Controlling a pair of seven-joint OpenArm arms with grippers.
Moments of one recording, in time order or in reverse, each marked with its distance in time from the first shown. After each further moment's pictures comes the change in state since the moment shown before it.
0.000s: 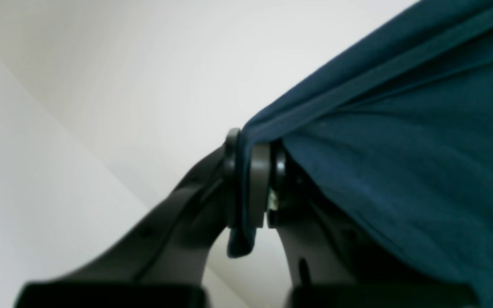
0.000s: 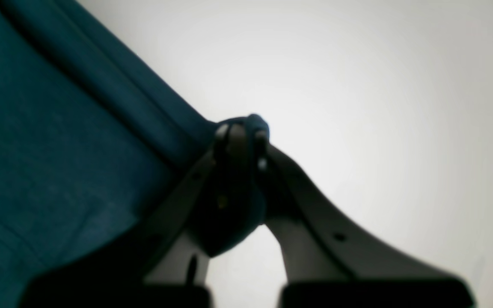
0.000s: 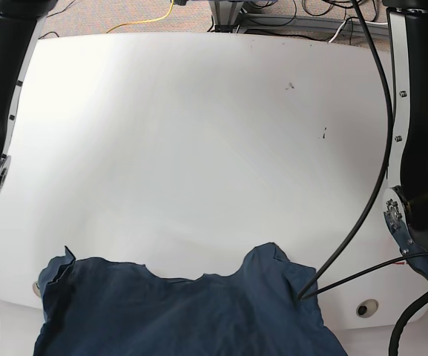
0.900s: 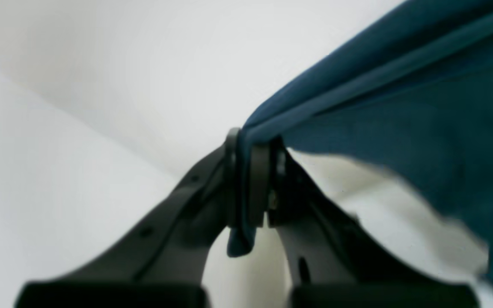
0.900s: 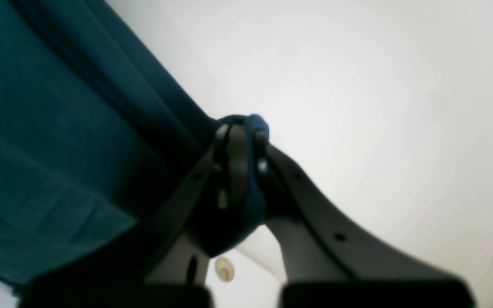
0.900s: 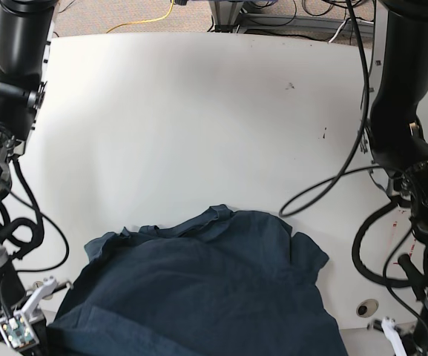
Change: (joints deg) left arm 30.5 0.0 -0.3 21.8 -0.2 -1.7 13.1; right arm -36.9 -2.6 12.3 29.4 0.6 -0.5 -14.0
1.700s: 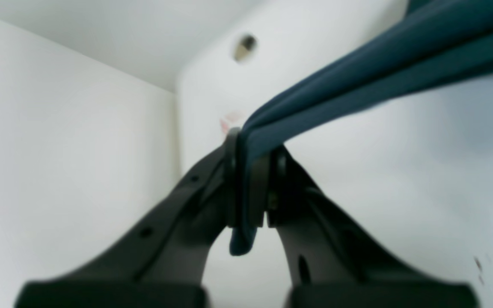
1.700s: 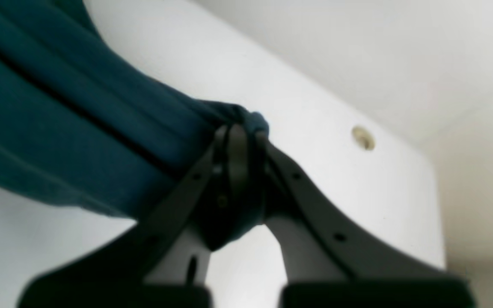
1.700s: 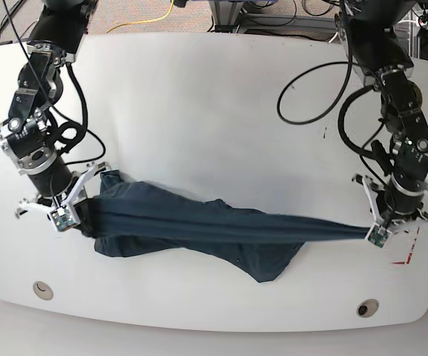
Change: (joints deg) left arm 36.1 1.0 -10.0 3.5 -1.6 -0.4 3.3; right arm -31.8 -12.6 11.2 2.1 0.1 5.1 -1.2
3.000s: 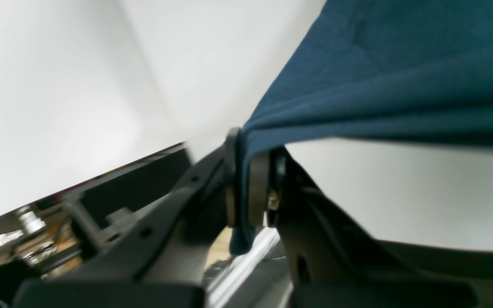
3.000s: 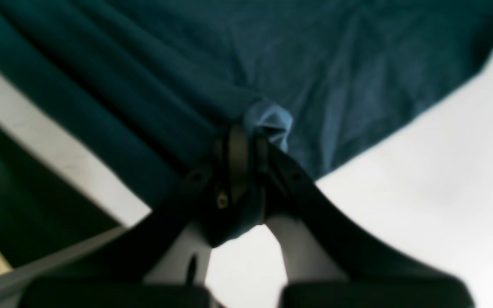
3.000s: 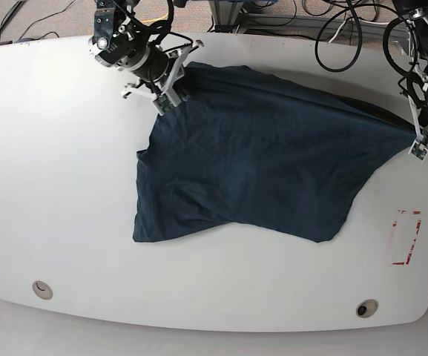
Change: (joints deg) left arm 24.3 -13.3 -11.3 -2.9 1.2 0.4 0.5; right arm -32.0 -18.1 -16.2 -0.3 -1.1 -1.3 -2.8
